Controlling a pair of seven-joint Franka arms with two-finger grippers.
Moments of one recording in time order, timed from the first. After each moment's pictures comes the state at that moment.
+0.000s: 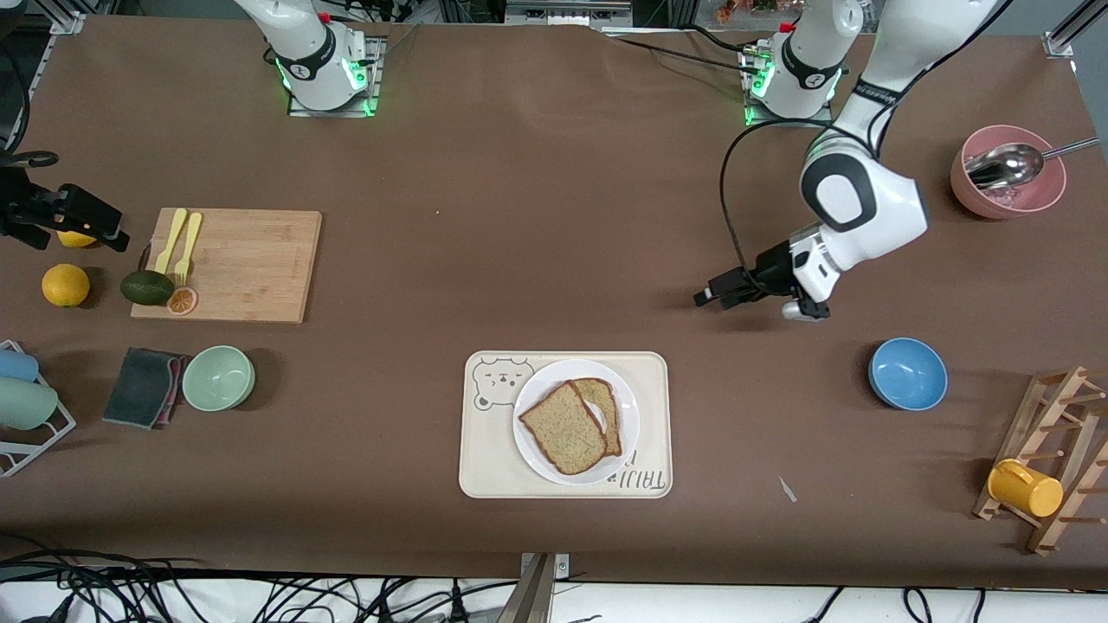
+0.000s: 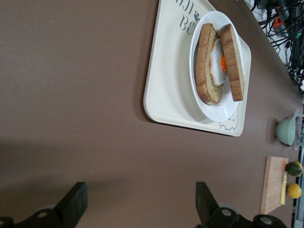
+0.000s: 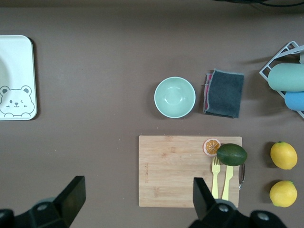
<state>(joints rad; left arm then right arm) 0.03 0.26 -0.26 -2.28 -1.22 2.53 0.63 -0.17 0.10 0.16 -1.47 -0.02 1.63 0.02</state>
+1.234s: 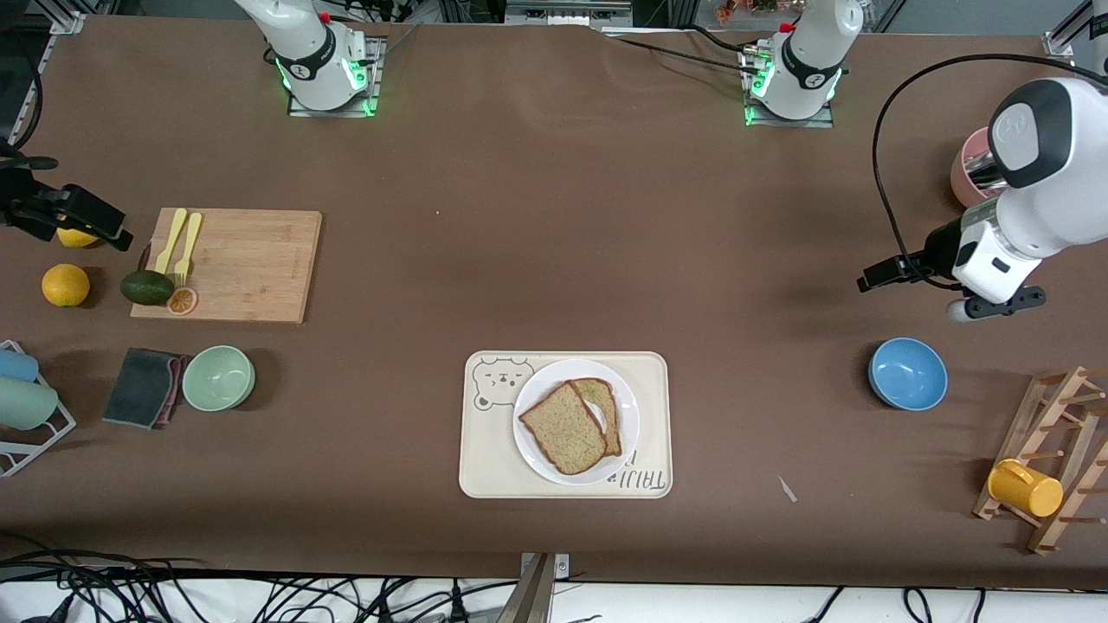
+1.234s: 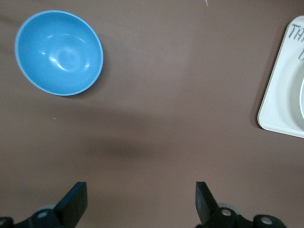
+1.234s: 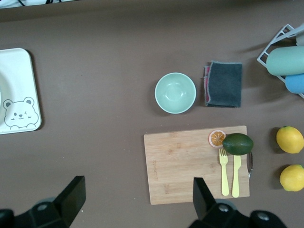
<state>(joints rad) 0.08 0.08 -0.03 -1.97 -0.17 1.98 -0.15 -0.15 0.09 0.17 -1.47 -0.02 1.63 0.13</state>
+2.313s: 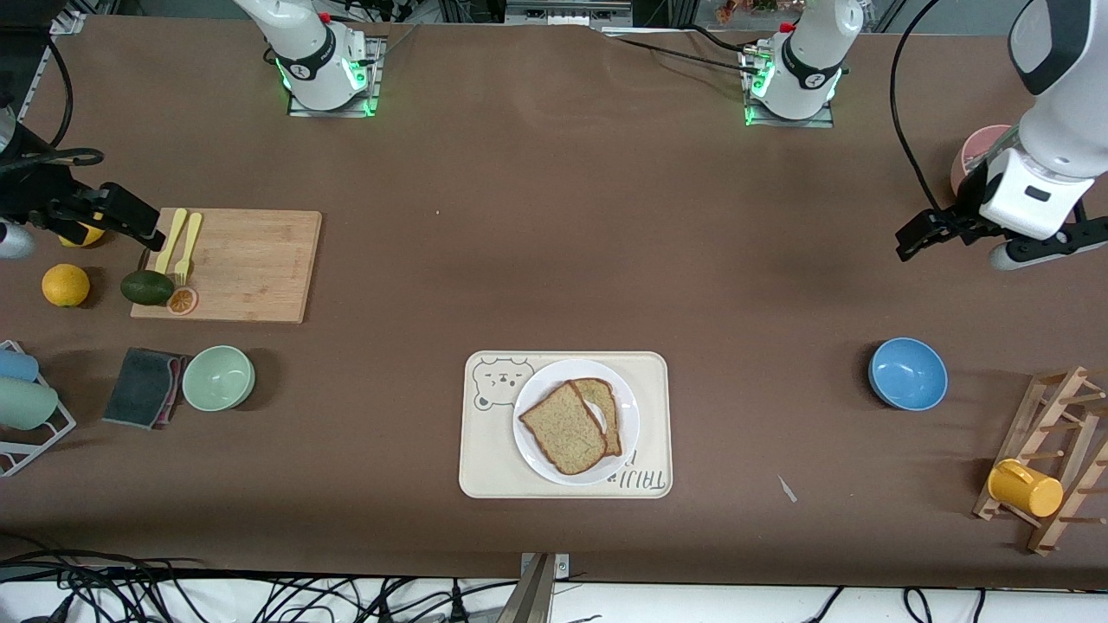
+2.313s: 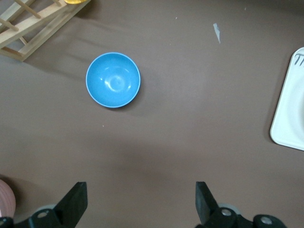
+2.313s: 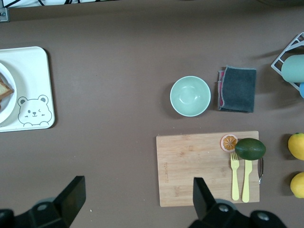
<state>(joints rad) 0.07 -0.09 -0.09 -1.92 0.02 1.89 -0.30 -0.07 0.10 0.14 -1.46 -0.02 1.63 0.16</state>
